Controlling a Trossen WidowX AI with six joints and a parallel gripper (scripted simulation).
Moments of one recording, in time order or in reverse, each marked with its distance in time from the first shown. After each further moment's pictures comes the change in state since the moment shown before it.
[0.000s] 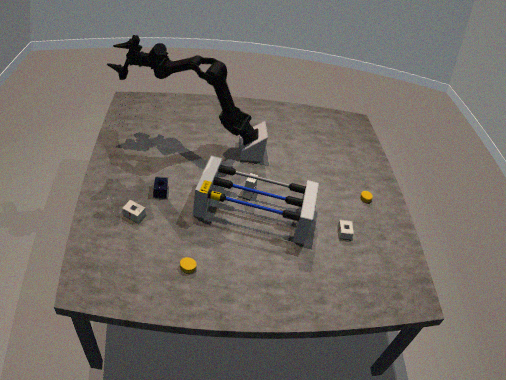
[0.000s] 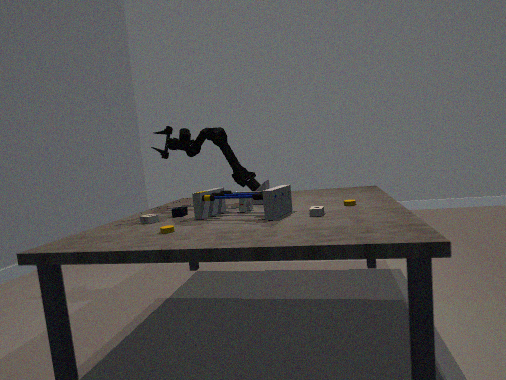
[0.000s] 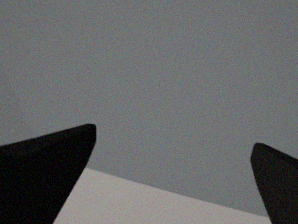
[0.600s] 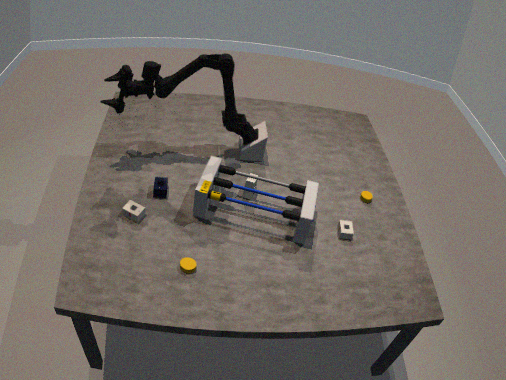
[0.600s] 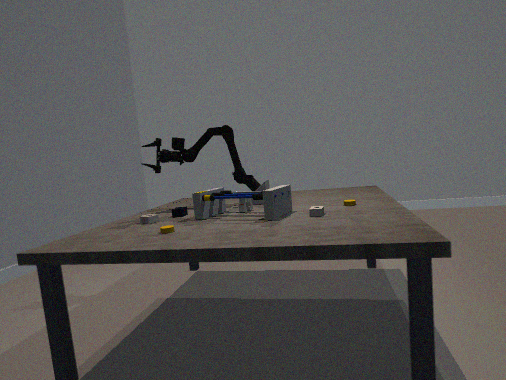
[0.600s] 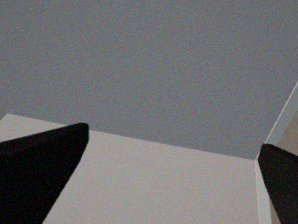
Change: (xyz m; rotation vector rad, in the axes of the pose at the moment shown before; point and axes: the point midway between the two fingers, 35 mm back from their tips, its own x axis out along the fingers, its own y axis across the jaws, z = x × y) arm 0.008 -0.084 -0.135 0.005 0.156 -0.115
